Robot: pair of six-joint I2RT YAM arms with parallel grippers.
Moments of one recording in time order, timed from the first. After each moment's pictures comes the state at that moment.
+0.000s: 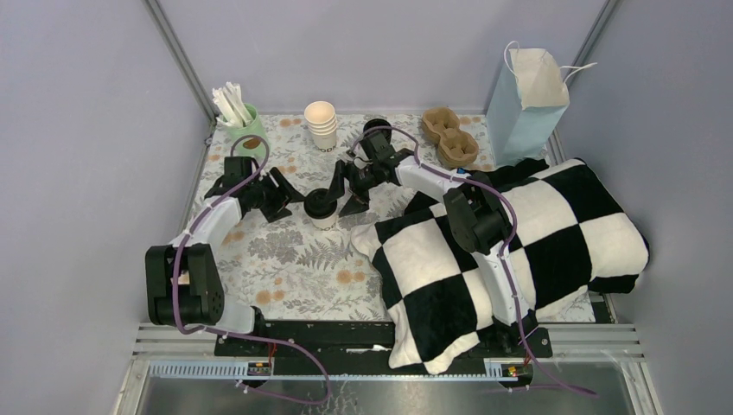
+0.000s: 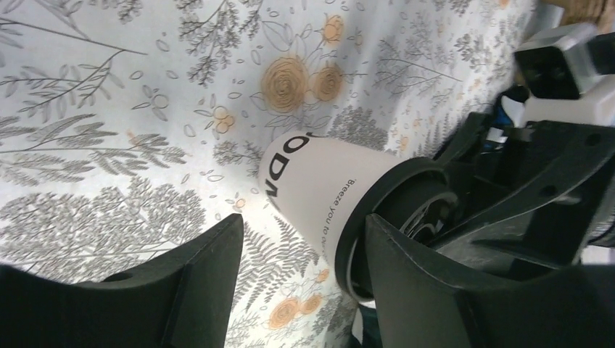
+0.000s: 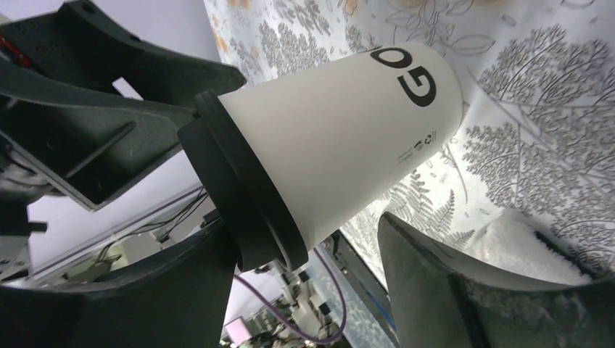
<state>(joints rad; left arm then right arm) 0.04 1.45 0.89 -0.37 0.46 -0.67 0.65 2.30 1.79 -0.43 -0.83 0.89</state>
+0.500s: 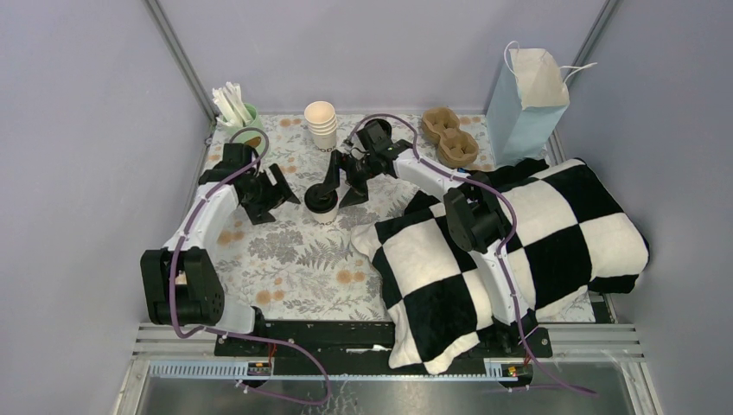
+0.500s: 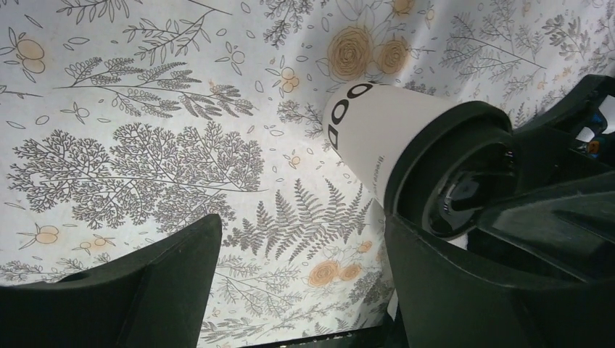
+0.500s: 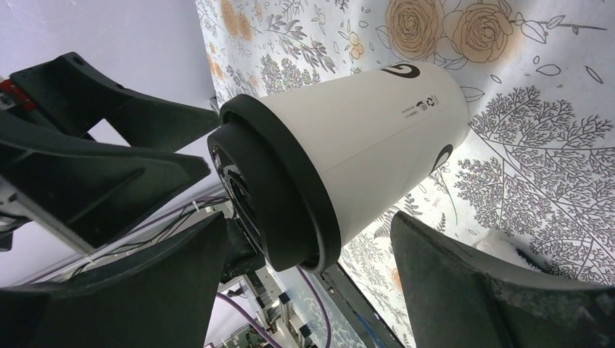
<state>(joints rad) 0.02 1.43 1.08 -0.74 0.27 -0.56 0.65 2.33 1.95 -0.52 -0.75 0.82</state>
